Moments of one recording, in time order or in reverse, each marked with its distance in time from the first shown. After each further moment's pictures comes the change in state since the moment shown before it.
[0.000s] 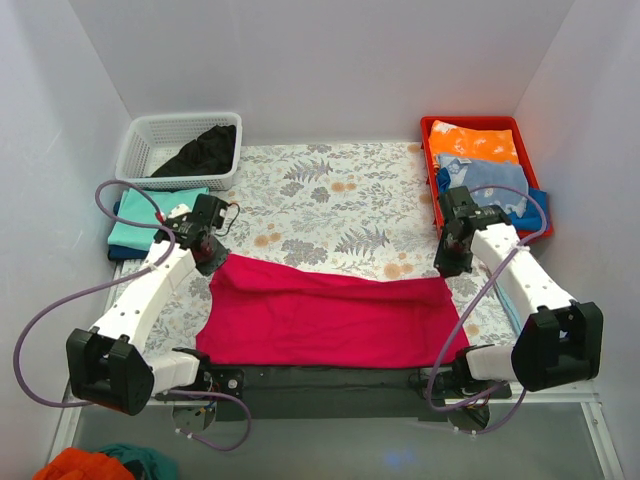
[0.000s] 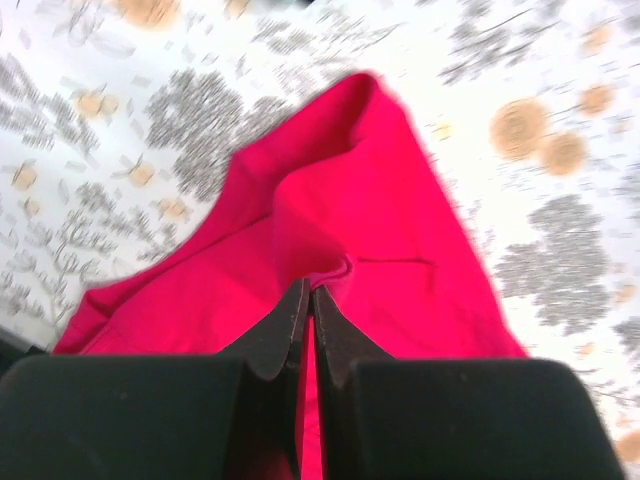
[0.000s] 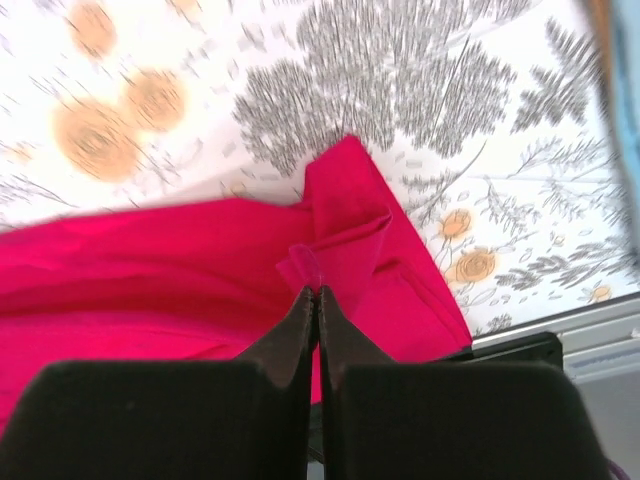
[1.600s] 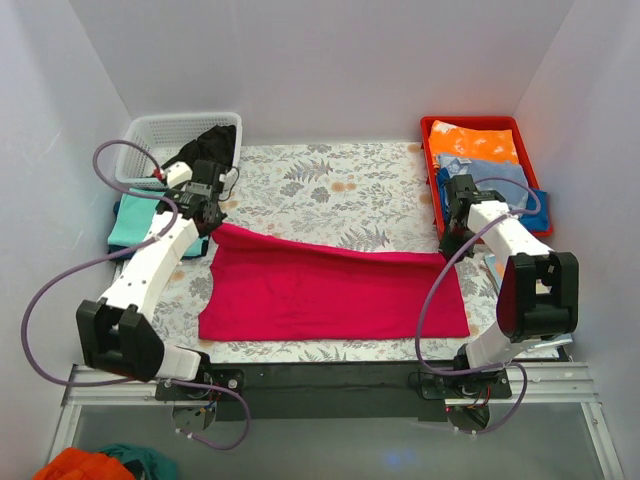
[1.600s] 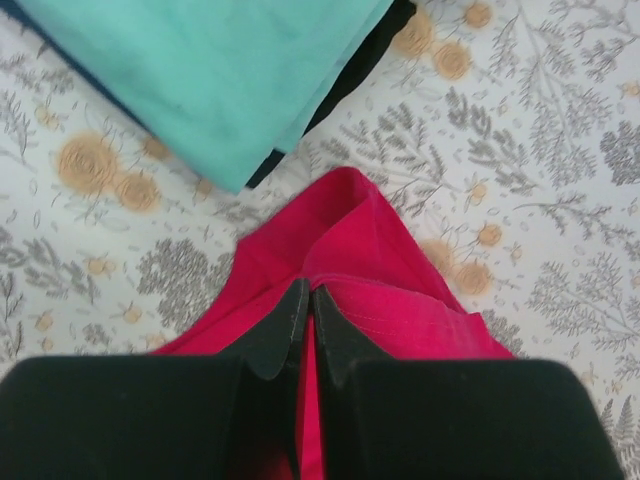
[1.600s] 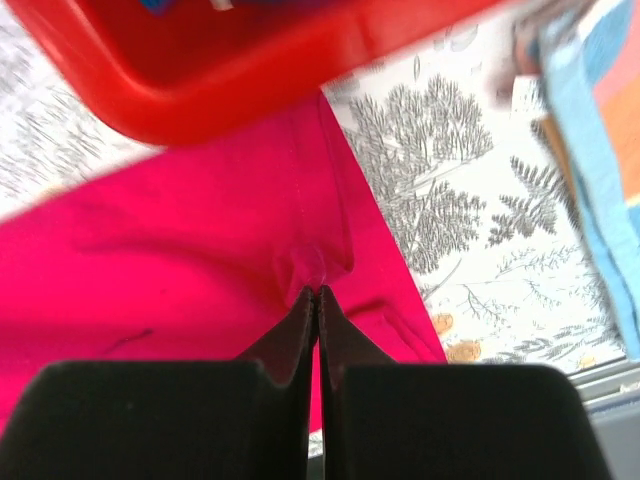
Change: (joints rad) left arm 0.034 0.223 0.292 0.148 -0.178 0.201; right arm -0.135 0.286 0.144 0.150 0.037 -0.076
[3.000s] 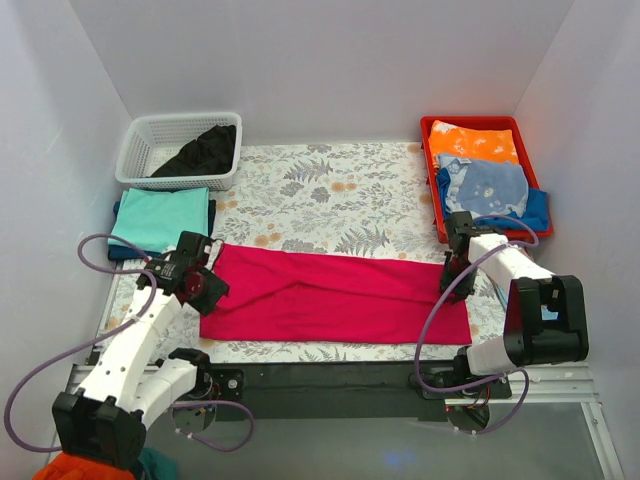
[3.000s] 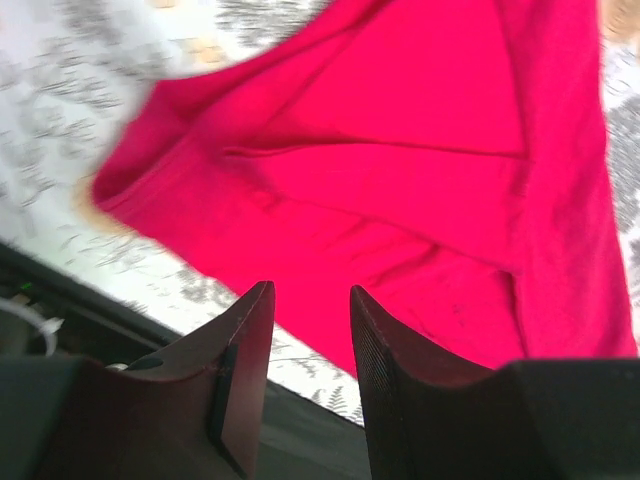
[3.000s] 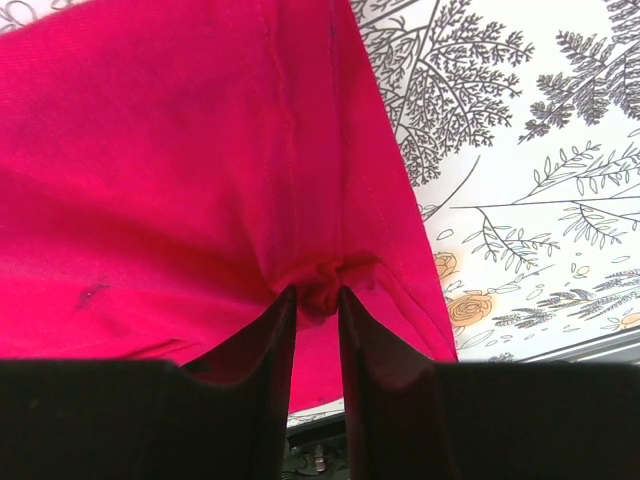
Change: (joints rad) left arm 0.005 -0.534 -0.507 -0.273 0.376 -0.354; right arm 0.008 -0.167 -0.362 0.049 -0.057 0.013
